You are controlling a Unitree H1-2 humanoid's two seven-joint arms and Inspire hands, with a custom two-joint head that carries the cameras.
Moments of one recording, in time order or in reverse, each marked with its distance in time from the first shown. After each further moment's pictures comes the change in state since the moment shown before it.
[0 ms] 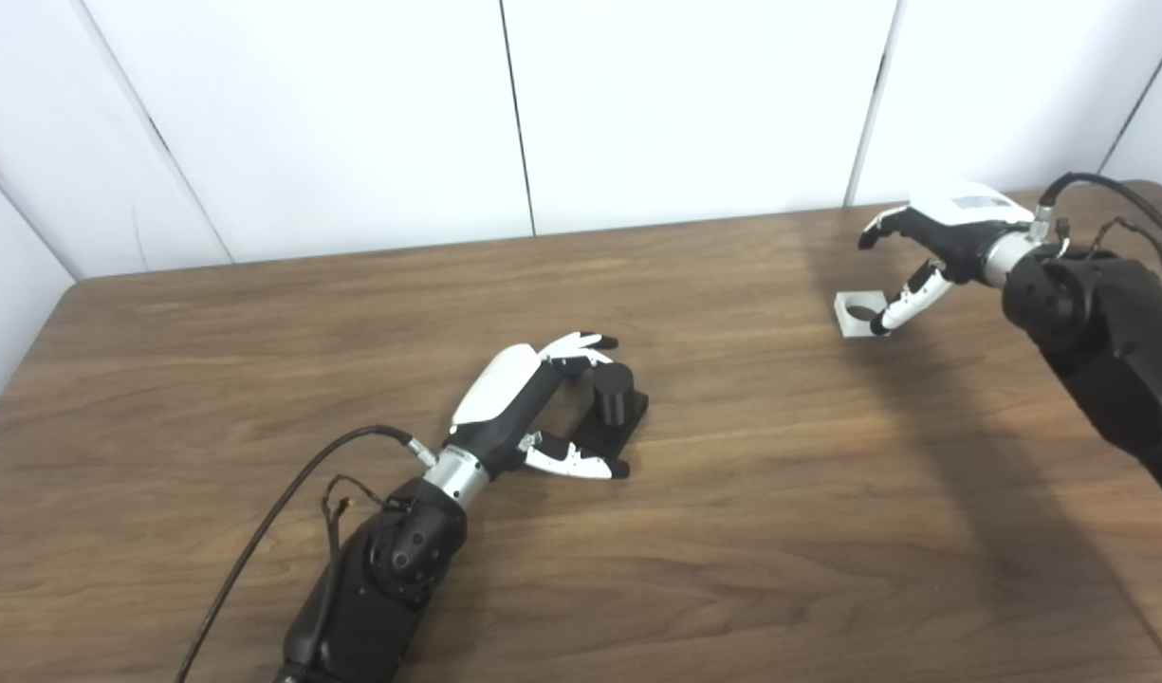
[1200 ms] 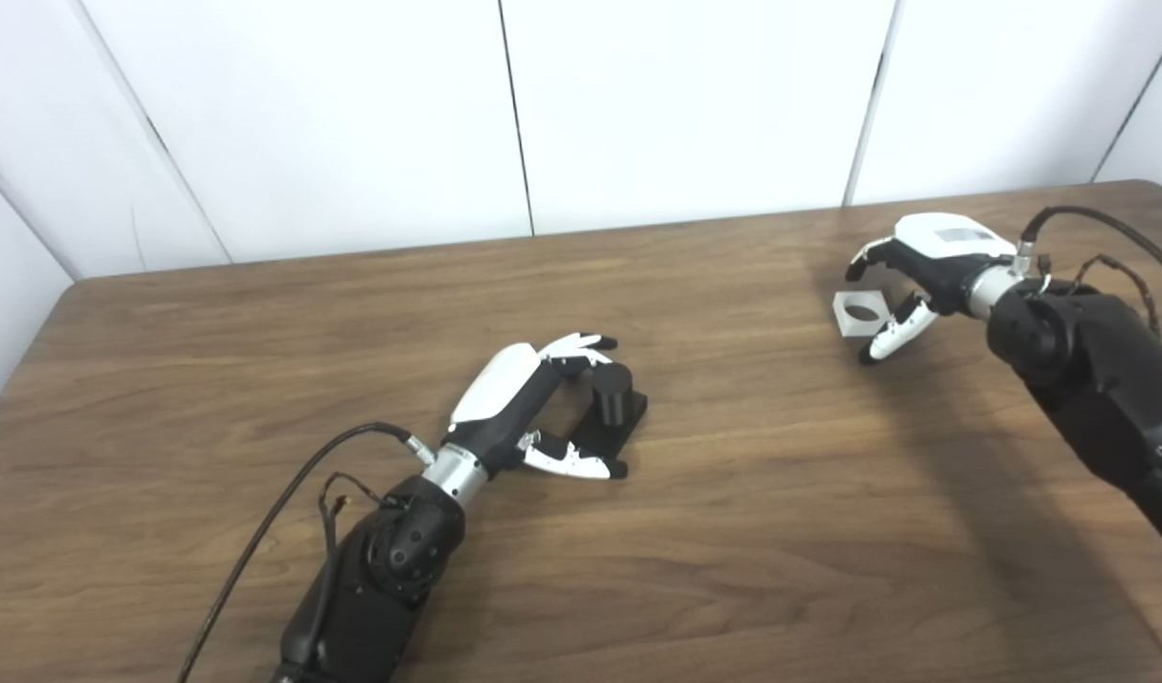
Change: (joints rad) left arm 0.001 0.004 0.002 -0.018 0.000 0.019 -0.020; right arm 0.057 0.024 0.008 -0.016 -0.007 0.000 -0.039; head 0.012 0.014
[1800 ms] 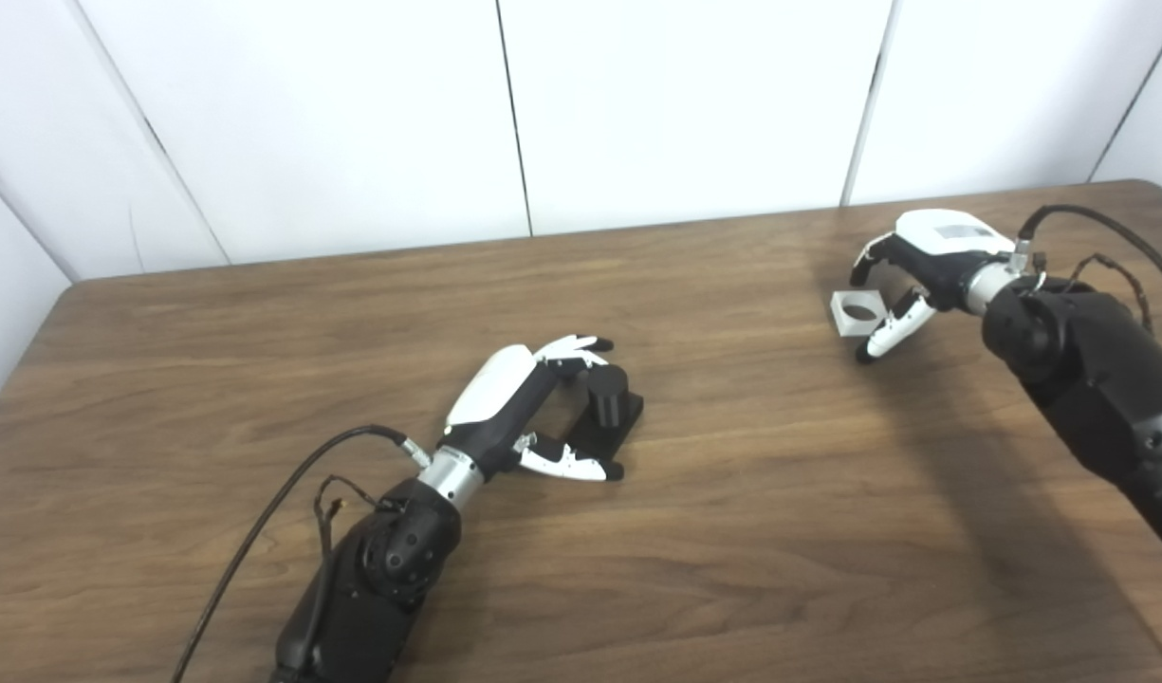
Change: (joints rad) left arm 0.013 0.006 0.003 -0.015 -0.001 0.003 -0.001; right arm -0.032 0.018 0.009 0.078 -0.008 -0.011 -0.033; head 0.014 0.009
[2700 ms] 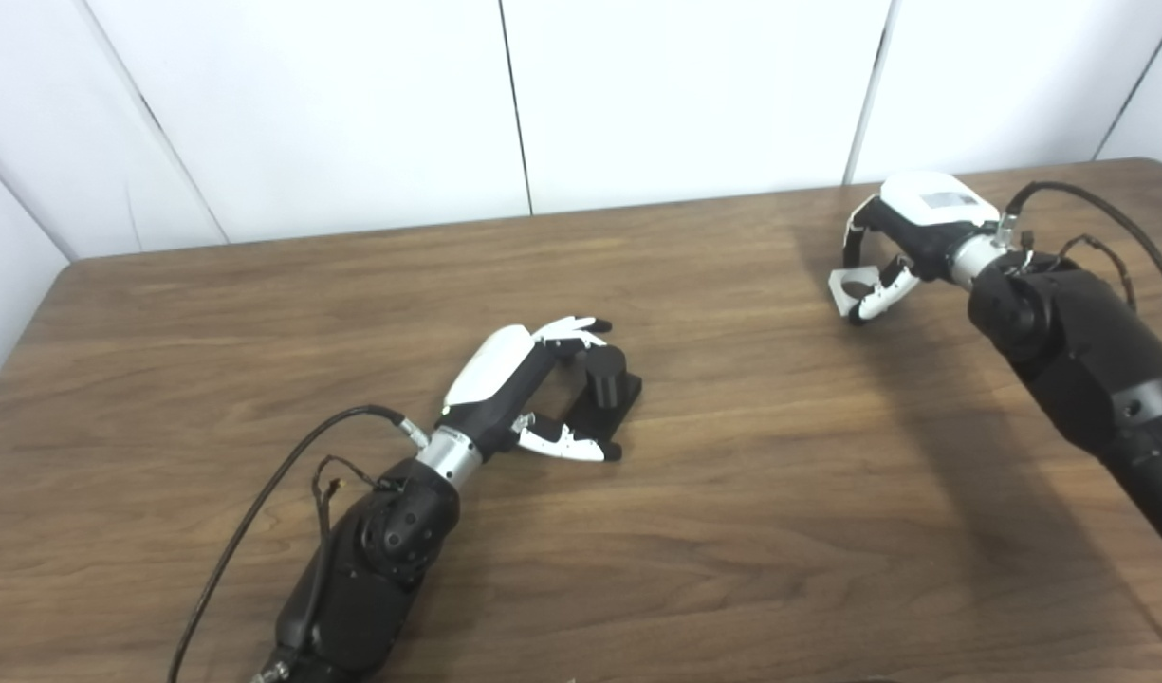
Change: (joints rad) left arm 0.005 0.002 0.001 -0.018 0.001 0.011 -0.008; right arm -0.008 0.023 0.005 0.059 0.000 -0.072 -0.139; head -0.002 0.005
